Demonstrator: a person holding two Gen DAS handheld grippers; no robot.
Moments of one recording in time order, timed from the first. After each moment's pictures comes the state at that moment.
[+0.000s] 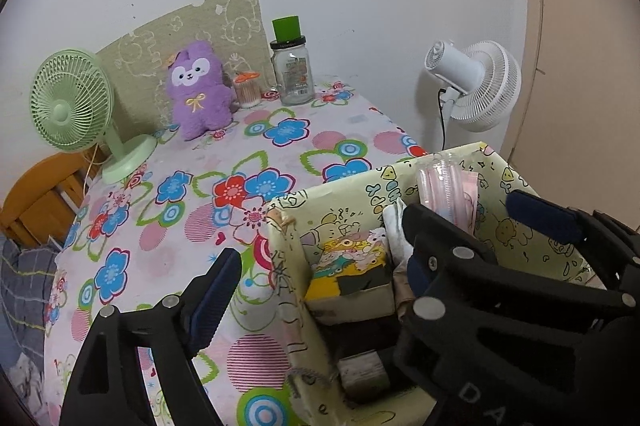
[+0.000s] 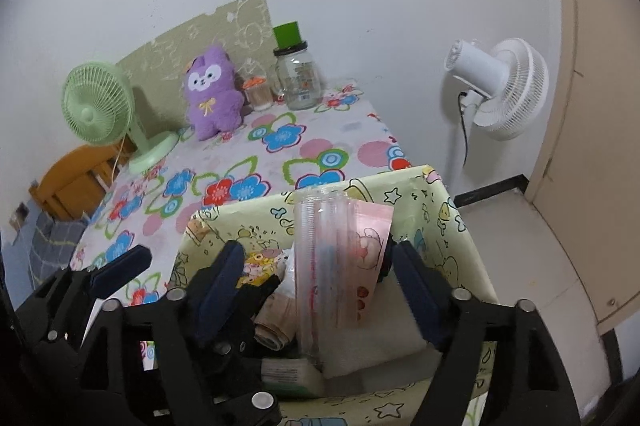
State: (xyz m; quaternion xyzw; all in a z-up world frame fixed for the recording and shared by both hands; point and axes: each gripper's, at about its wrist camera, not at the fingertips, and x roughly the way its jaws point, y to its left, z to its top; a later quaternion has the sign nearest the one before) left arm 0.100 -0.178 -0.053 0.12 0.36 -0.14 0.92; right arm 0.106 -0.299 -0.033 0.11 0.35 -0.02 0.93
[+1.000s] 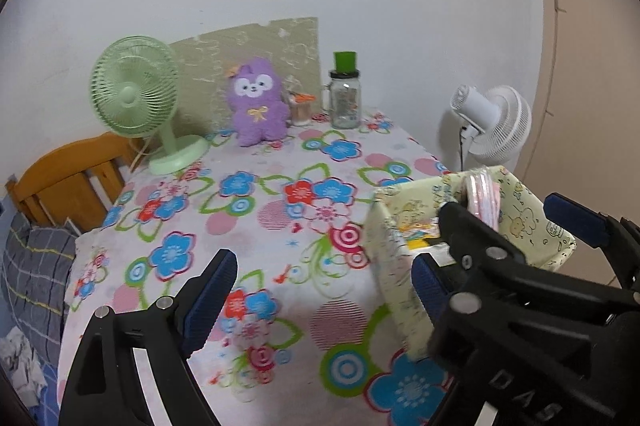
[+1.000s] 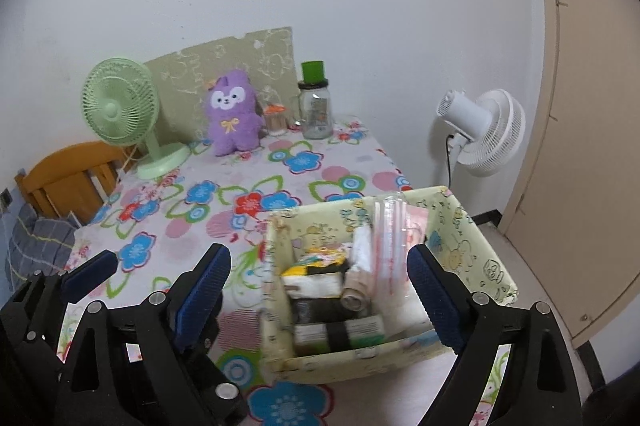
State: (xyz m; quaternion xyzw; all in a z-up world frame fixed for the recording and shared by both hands) left arm 0.054 -0.076 -0.022 0.06 0.31 -0.11 0.94; right arm 0.050 -0.211 0.005 0.05 0.29 -0.05 0.95
